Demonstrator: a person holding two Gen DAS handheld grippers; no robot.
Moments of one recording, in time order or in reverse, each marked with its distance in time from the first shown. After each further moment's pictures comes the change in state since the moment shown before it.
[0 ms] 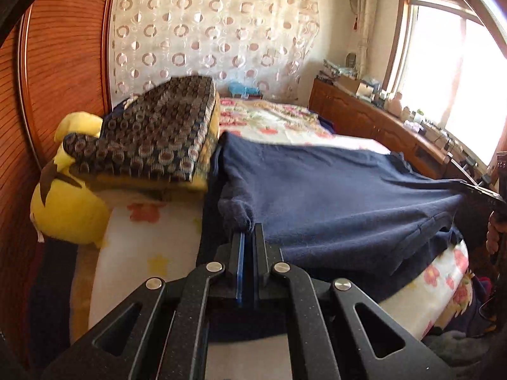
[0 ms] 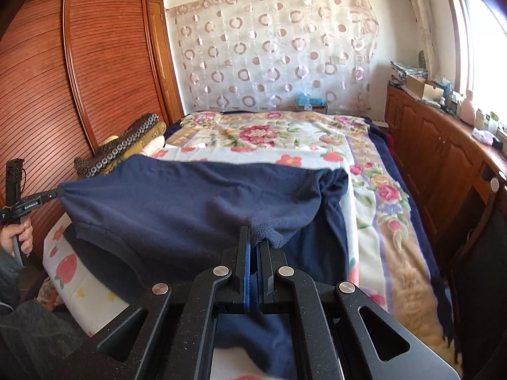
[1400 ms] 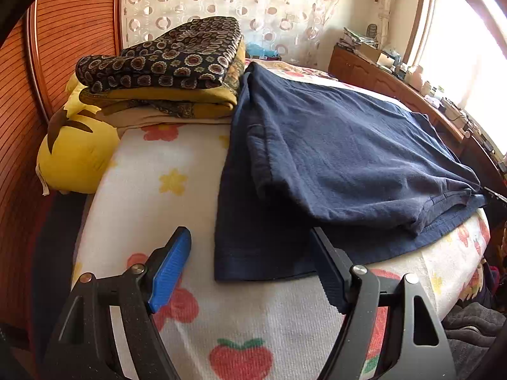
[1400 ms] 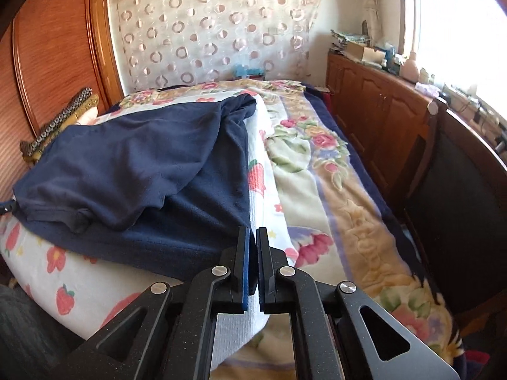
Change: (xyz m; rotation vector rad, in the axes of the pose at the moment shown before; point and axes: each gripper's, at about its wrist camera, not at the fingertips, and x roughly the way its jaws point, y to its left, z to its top) left arm 0.014 0.015 -0.059 -0.037 0.147 0.067; right arm -0.013 -0.045 -0.064 0.109 0.100 -0.228
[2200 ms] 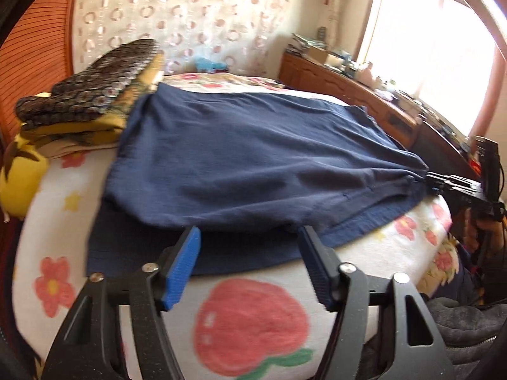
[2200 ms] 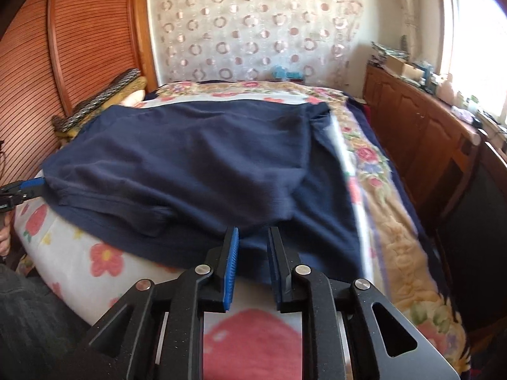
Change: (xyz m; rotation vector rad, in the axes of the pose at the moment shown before) left arm -0.007 -0.088 -0.001 0.113 -0.052 -0.200; right arm 0.007 0.095 -0.008 -0.133 -0.011 0.118
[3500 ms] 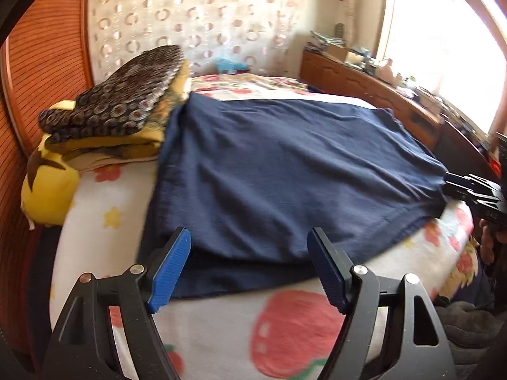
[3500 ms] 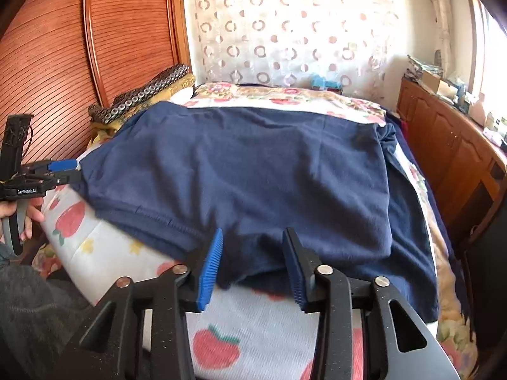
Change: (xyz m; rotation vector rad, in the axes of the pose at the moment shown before) left arm -0.010 0.027 0.011 -0.005 0.001 0.146; right arm 0.014 0.071 0.007 -0.070 -0.036 0.099
